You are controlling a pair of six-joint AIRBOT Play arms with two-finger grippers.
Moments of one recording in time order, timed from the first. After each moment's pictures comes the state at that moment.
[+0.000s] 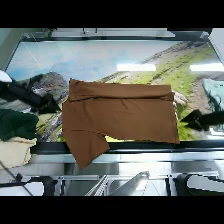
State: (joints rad) left arm 0.23 -1.49 1.15 1.04 -1.50 -1.29; right arm -0.66 -1.44 0.82 -0.94 1.32 1.05
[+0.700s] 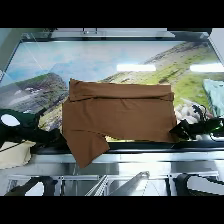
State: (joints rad) left arm 0.23 -1.08 0.53 1.05 -1.26 -1.29; right arm -0.57 -1.43 0.66 -0.92 1.29 0.99
